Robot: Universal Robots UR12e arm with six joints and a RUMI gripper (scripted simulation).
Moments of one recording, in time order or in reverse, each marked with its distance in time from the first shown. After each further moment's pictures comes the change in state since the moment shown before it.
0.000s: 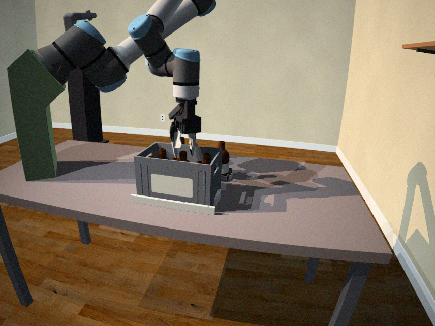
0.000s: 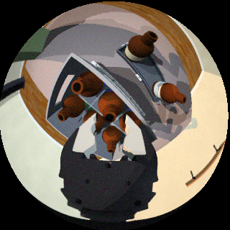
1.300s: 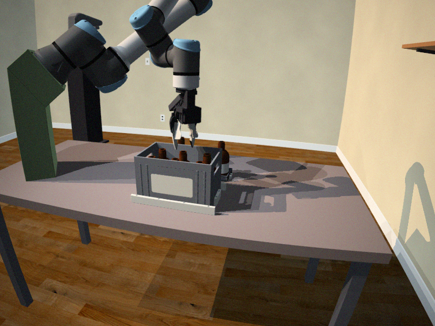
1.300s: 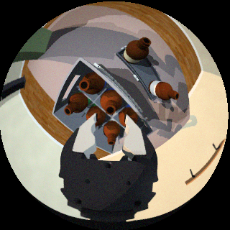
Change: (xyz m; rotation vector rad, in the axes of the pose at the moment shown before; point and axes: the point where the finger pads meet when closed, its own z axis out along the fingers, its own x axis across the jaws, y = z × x) arm 0.000 0.000 -0.033 -0.002 0.000 0.000
